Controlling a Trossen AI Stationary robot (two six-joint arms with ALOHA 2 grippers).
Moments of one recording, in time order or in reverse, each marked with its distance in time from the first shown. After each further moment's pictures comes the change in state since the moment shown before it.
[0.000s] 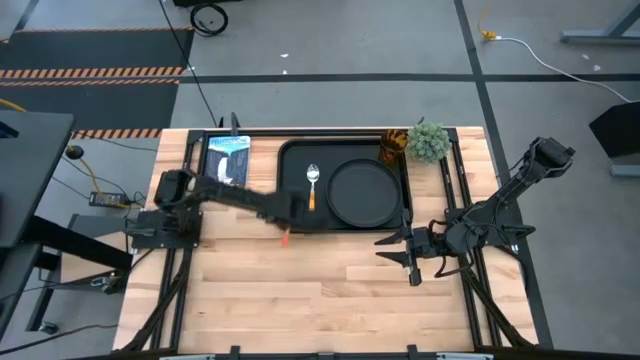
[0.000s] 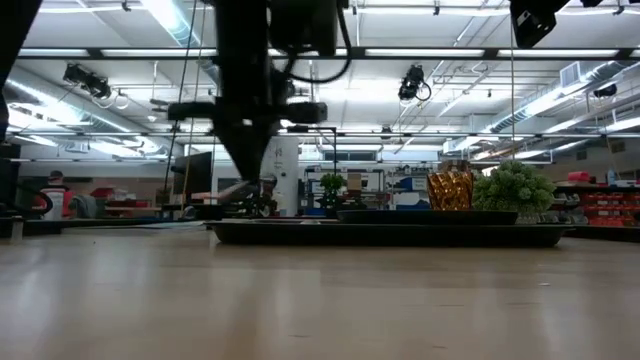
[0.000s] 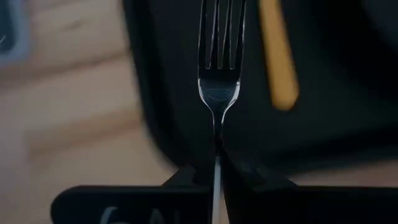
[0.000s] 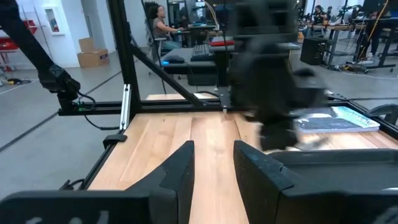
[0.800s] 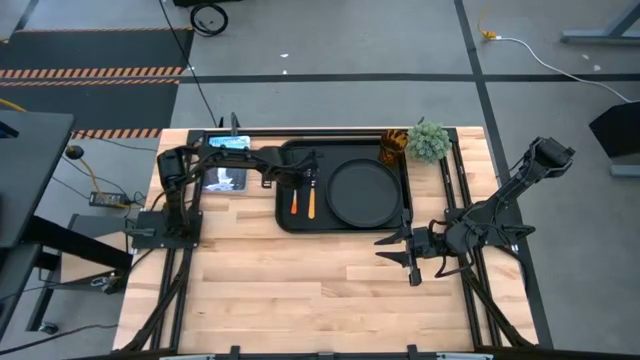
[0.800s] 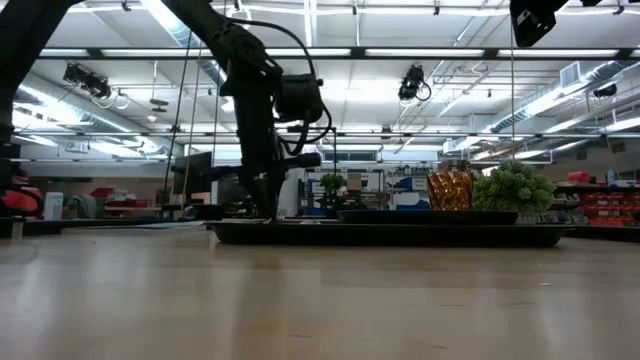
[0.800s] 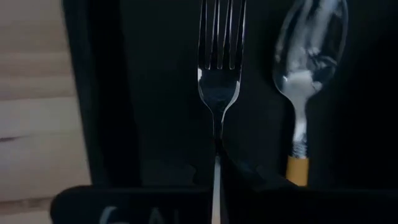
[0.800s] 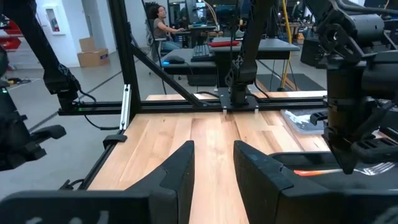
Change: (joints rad) left arm 0.460 -0.001 -0.187 0.440 0.268 0.305; right arm 0.000 0.000 0.000 0.003 -0.002 -0.007
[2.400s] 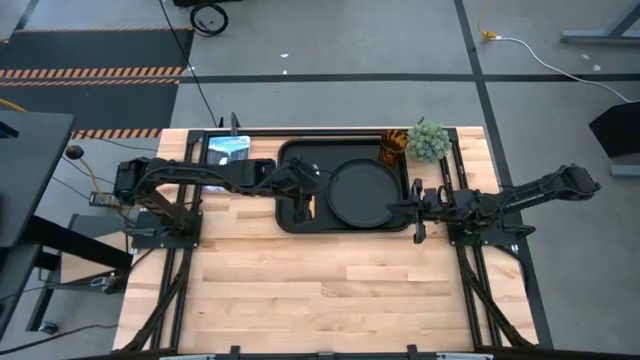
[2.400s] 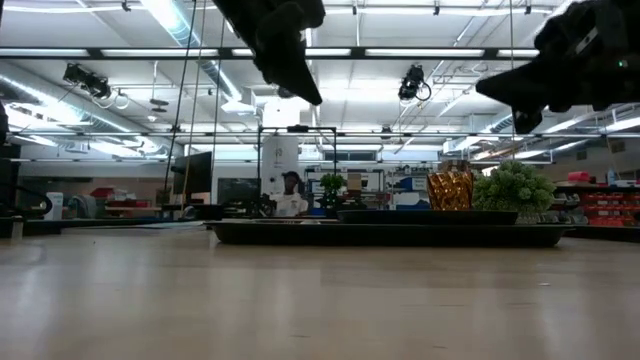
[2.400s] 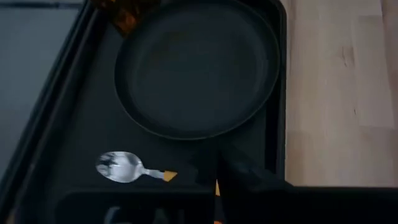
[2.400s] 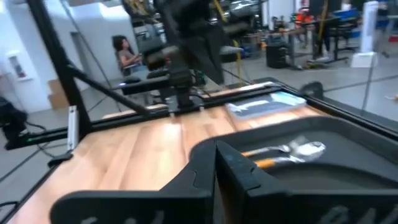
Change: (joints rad) left arm -0.274 -0.324 0.026 0.147 -0.057 1.183; right arm -0.498 -0.490 -0.404 0.026 -0.368 0.067
